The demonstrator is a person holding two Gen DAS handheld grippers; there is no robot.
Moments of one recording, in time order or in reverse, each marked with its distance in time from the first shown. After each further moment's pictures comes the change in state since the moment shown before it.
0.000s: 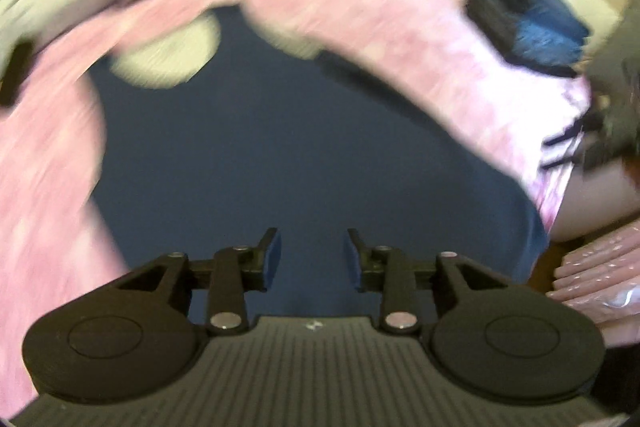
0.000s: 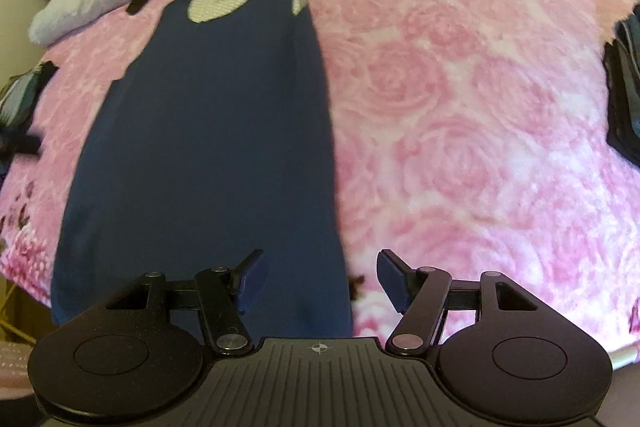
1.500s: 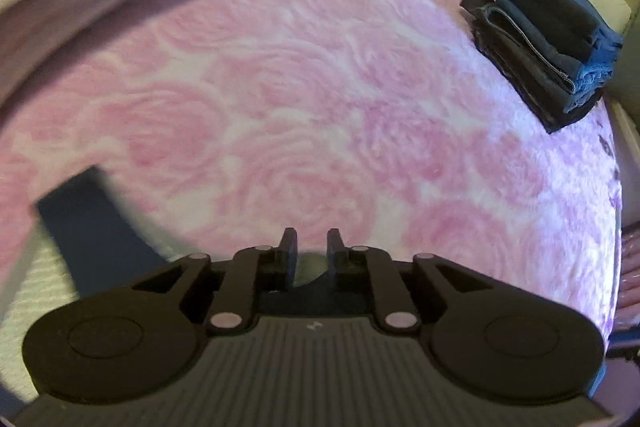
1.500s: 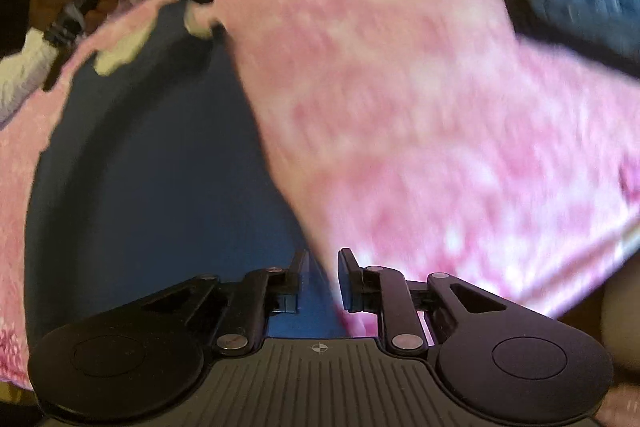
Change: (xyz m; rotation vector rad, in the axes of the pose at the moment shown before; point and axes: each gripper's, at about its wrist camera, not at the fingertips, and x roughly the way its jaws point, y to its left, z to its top) left arm 0.239 0.024 0.254 0.189 0.079 -0.100; right arm 0.003 -0.035 -0.040 0.264 -0.152 -0.085
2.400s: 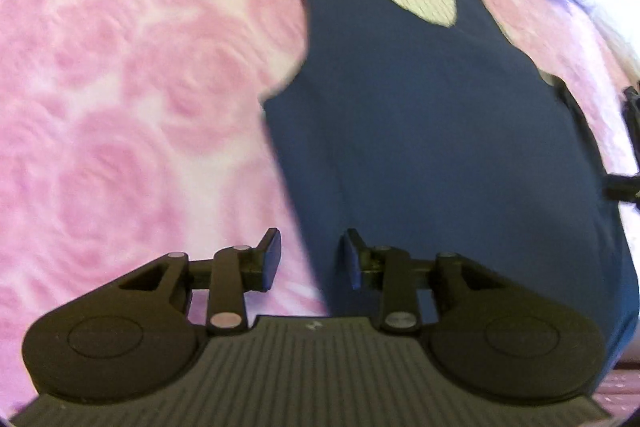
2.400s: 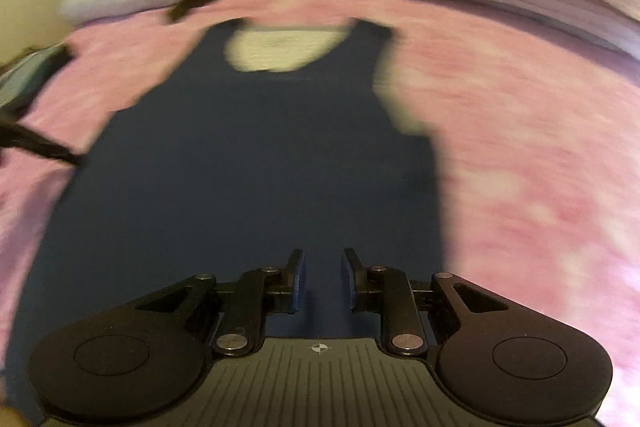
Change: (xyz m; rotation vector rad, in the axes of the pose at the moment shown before) left arm -0.148 0.078 -0.365 -0.705 -0.023 0.245; right arm 0.123 0.154 0.106 -0.576 0.028 0.213
